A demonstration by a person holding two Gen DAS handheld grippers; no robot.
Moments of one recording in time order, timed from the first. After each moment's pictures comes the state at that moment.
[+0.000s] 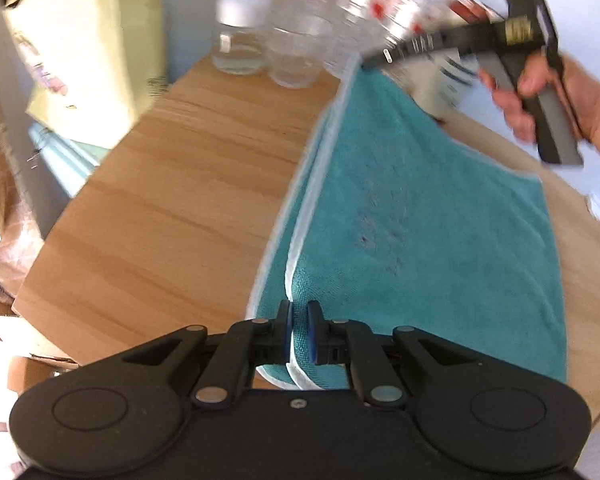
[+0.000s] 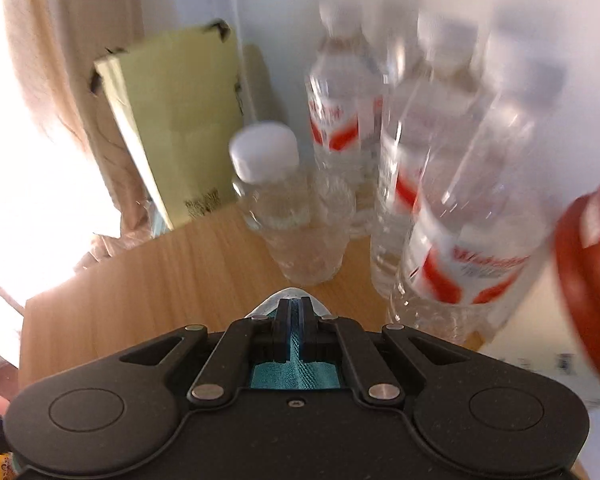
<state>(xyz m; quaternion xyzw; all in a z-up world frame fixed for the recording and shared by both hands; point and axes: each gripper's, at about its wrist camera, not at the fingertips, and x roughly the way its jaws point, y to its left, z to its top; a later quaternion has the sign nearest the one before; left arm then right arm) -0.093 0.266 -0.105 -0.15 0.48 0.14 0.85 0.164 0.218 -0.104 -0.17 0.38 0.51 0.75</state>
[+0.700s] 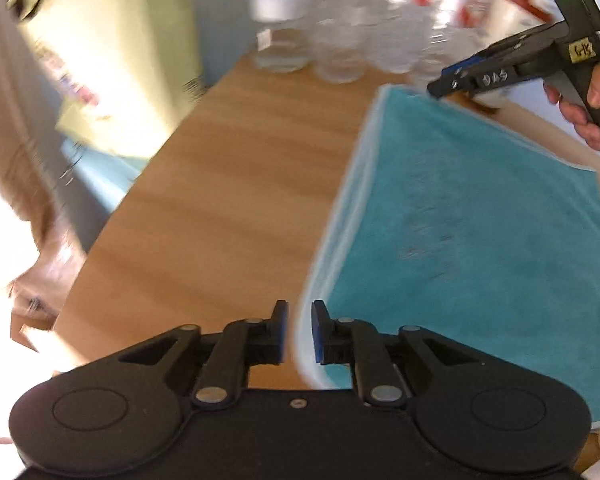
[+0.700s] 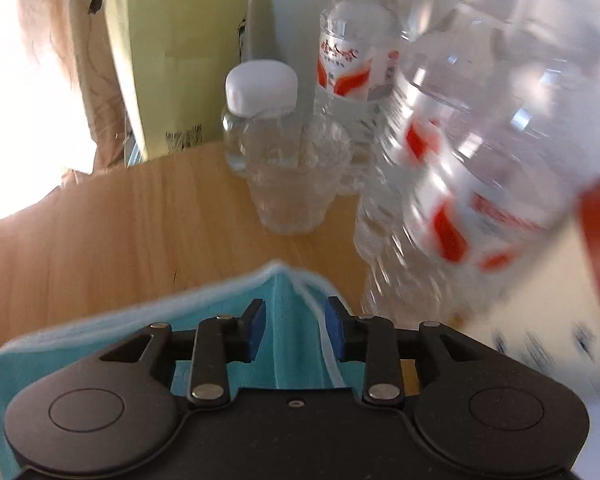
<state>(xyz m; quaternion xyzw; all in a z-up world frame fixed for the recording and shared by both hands) -0.071 0.279 -0.111 -0.08 0.50 0.13 0.85 0.143 0.185 -0.105 -0.27 0.39 0.48 0.74</state>
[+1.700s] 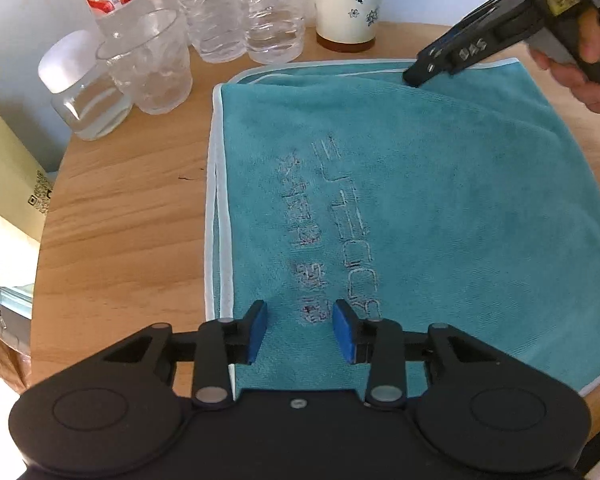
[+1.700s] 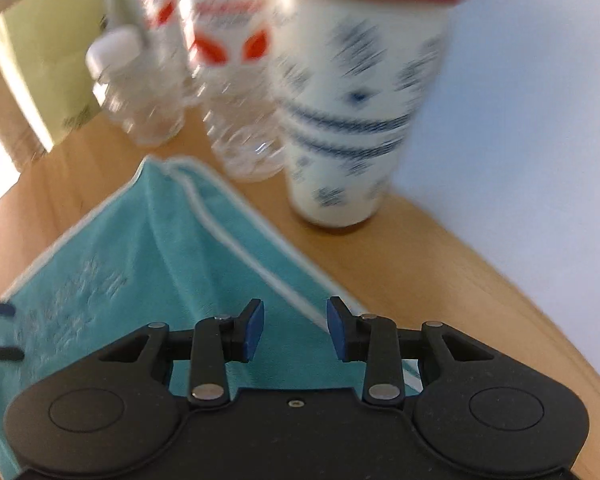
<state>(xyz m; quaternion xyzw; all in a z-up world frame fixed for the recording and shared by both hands) 0.010 0.245 -0.136 0.07 0.56 0.00 0.83 0.186 0.090 -0.149 -0.19 0.47 0.37 0.78</state>
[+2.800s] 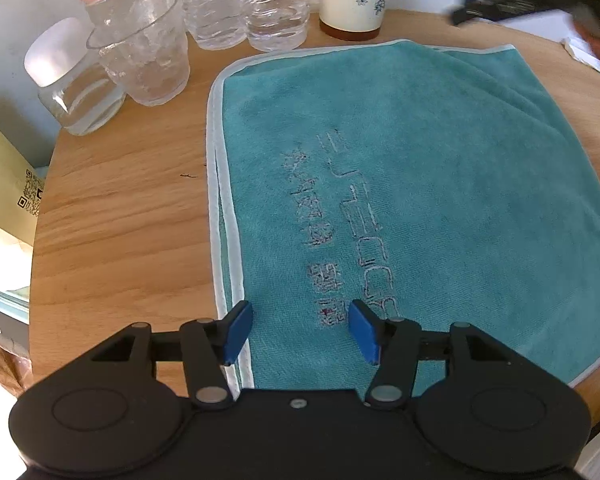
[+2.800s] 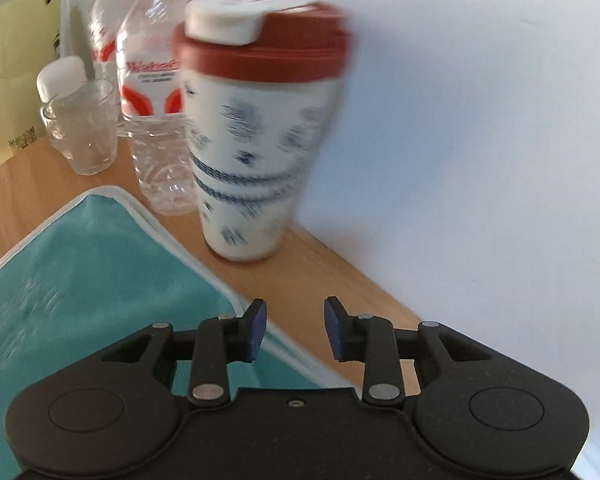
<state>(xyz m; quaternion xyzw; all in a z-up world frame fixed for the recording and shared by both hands) 0.025 0.259 -0.138 0.08 0.58 -0.02 0.81 0.186 0.008 -0.097 -0.18 0.44 0.27 0.84</state>
